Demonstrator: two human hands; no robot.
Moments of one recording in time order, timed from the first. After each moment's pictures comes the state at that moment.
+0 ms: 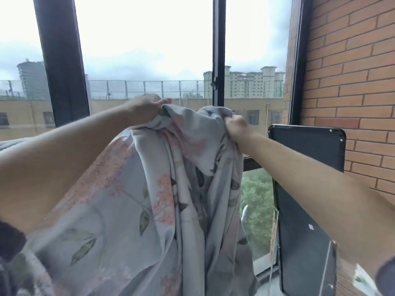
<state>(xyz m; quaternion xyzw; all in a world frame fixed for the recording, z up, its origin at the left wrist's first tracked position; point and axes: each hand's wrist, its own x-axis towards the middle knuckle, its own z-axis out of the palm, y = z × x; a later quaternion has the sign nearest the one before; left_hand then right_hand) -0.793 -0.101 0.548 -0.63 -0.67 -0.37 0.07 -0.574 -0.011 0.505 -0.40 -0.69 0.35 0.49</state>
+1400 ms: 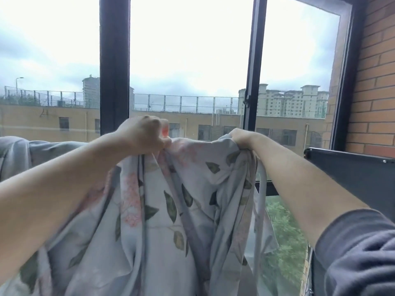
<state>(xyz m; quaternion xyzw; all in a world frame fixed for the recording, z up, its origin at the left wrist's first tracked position) -0.819 -0.153 0.531 -0.60 -0.73 -0.16 0.30 -0.625 0.062 0.540 -0.41 -0.89 0.11 0.17</state>
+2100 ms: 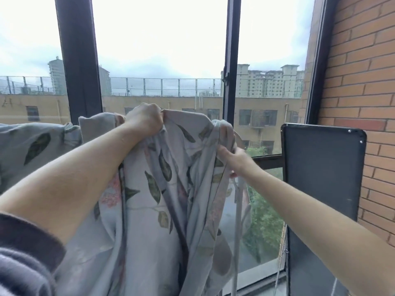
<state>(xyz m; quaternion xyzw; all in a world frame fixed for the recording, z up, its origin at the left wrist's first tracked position) -0.786 -0.083 0.512 -0.53 -0.78 -0.26 0.22 -0.558 0.015 0.410 -0.42 -0.74 0.36 0.39</state>
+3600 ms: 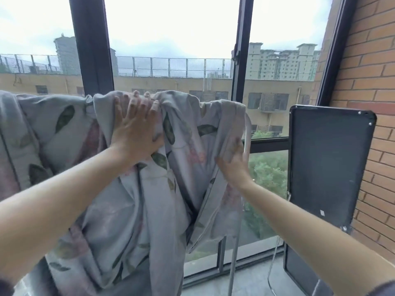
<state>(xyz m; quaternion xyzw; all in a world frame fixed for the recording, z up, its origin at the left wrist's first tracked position) -0.797 -0.156 0.417 -0.55 -0.72 -0.16 0.40 -0.577 -0.018 0.331 -0.44 -0.73 0.26 0.45</state>
